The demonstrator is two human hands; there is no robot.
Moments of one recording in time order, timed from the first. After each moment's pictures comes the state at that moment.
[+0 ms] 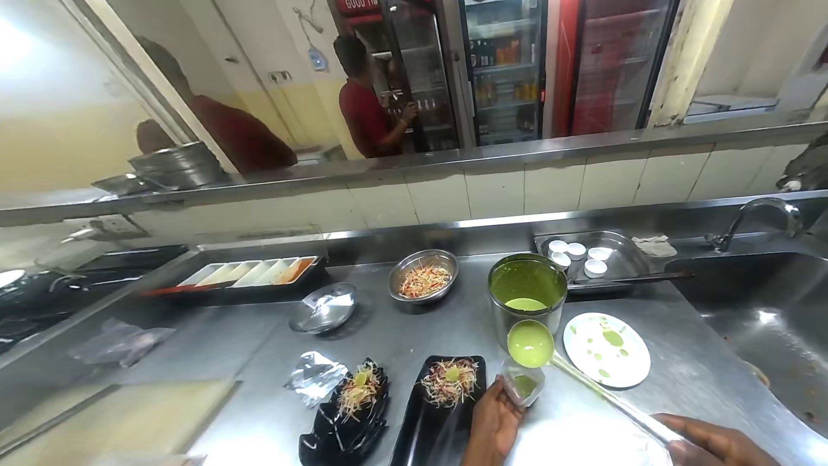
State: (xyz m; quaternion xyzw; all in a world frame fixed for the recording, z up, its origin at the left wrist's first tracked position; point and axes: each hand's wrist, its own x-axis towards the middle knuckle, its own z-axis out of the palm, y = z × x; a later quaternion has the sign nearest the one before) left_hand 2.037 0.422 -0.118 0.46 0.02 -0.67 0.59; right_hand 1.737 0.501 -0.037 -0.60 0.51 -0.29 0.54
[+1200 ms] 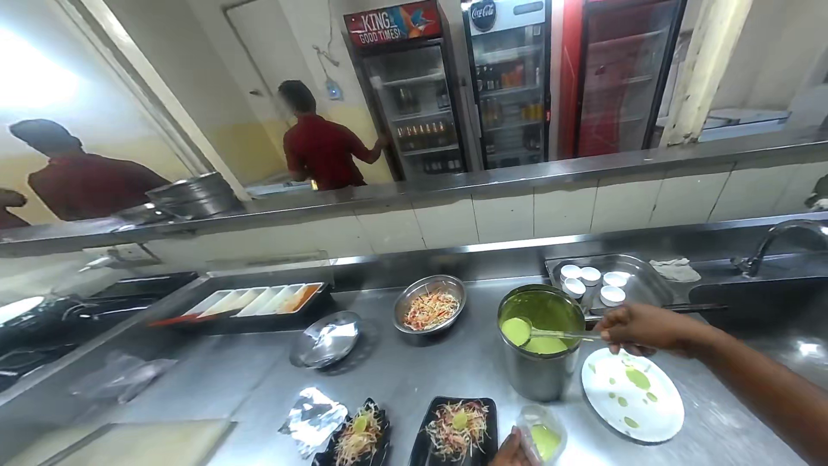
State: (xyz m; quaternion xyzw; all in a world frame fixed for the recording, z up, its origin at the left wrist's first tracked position) left_hand 2.039 0.419 -0.134 0.43 0.00 -0.70 0.57; right_hand 1.792 0.275 0.048 -0.66 0.56 -0.07 0.50
